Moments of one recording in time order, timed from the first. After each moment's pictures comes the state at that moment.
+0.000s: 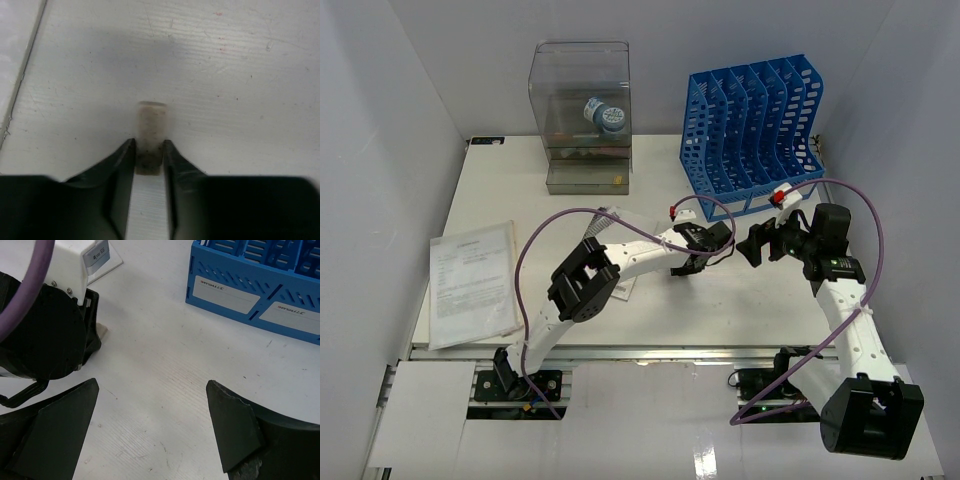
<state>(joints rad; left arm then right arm) -1.04 2.31 1.89 -0.89 -0.53 -1.10 -0.06 0.96 0.72 -0.33 -0.67 -0.32</state>
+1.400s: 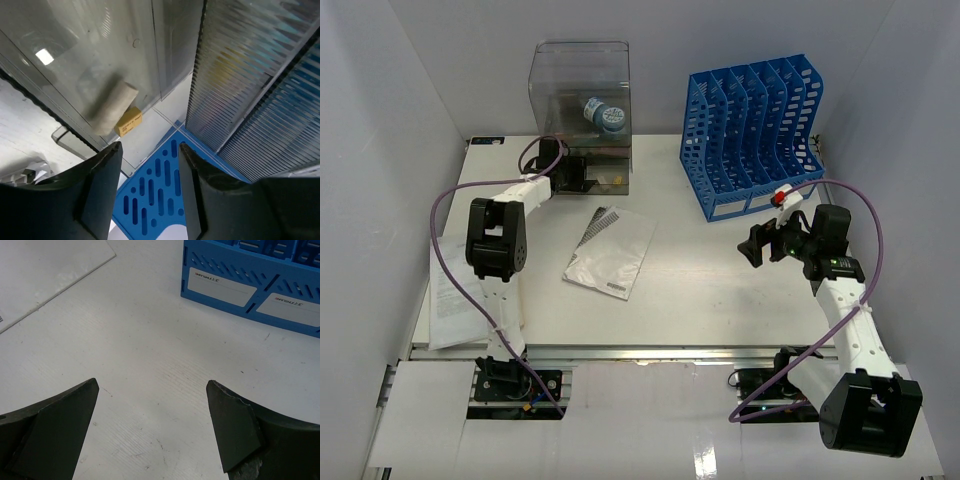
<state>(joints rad) -0.15 2.17 1.61 -0.15 0.19 -1.58 -0.07 0.97 0.71 -0.32 -0.66 -0.33</state>
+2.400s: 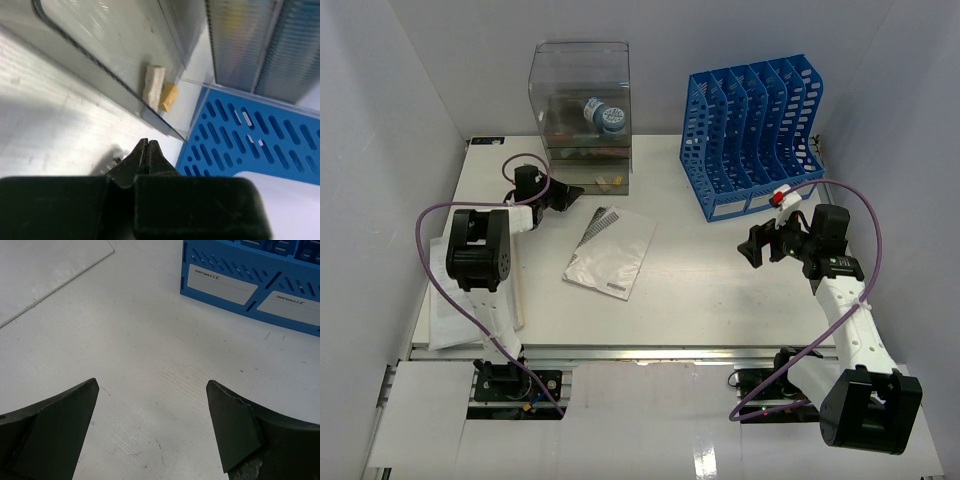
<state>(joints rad) -0.04 2.03 1.17 0.35 0.38 -1.21 -0.07 0.99 0.71 -0.32 -0.66 -0.35</state>
